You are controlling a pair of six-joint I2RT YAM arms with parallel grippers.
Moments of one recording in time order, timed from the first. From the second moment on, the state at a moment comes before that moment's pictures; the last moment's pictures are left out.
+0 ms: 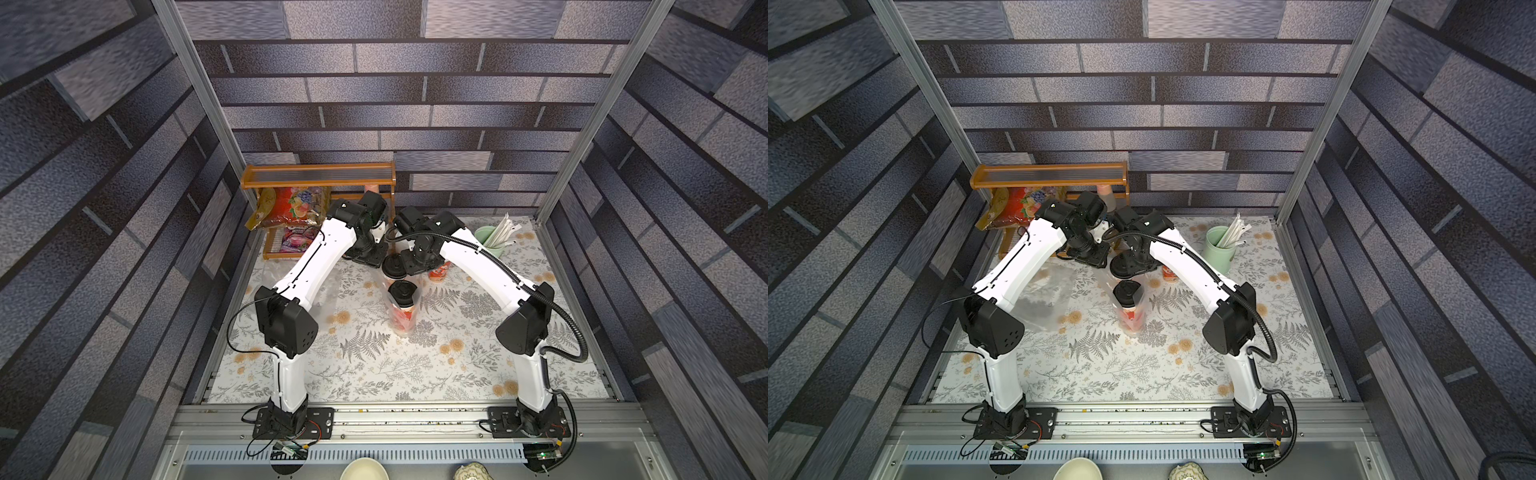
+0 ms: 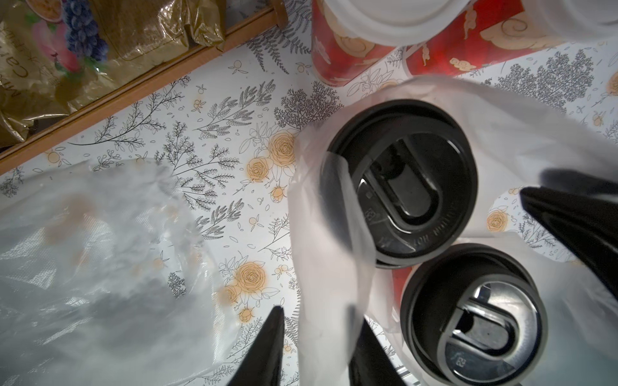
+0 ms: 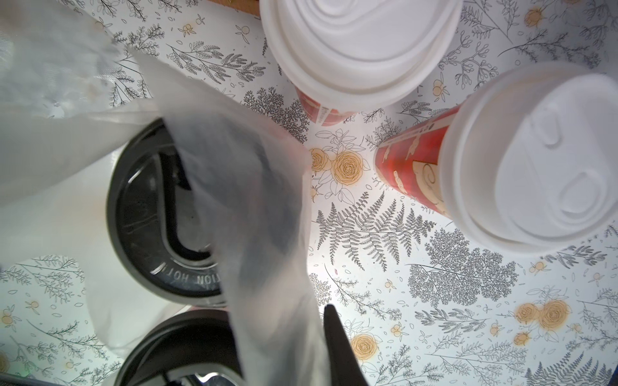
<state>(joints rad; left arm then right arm) -0.48 1.94 2.10 -1.44 0.10 -0.06 0.75 2.07 2.22 -1.42 0.16 0.40</state>
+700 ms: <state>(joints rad) -0.41 1.91 2.10 -1.35 0.23 -0.18 0.75 1.97 2.22 -1.42 0.17 0.40</state>
